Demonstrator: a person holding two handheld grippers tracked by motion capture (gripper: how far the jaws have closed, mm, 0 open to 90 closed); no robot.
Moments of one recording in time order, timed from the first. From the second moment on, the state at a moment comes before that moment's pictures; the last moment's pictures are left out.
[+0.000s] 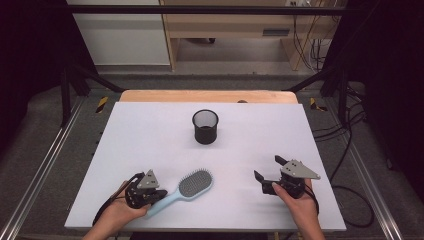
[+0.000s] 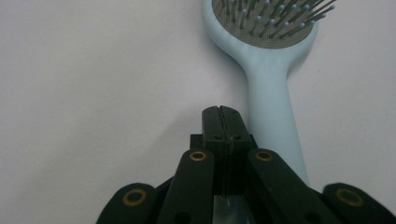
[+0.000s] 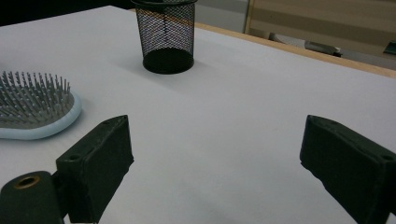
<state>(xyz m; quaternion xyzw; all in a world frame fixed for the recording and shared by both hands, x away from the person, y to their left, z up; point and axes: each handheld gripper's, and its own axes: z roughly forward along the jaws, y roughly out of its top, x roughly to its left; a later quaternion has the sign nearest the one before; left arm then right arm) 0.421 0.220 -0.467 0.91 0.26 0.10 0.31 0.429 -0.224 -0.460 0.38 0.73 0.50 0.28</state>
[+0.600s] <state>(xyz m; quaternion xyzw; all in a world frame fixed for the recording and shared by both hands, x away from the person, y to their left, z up) 0.419 0.217 -0.454 0.90 0.26 0.13 0.32 0.428 -0.225 -0.460 0.38 0.73 0.50 0.28</state>
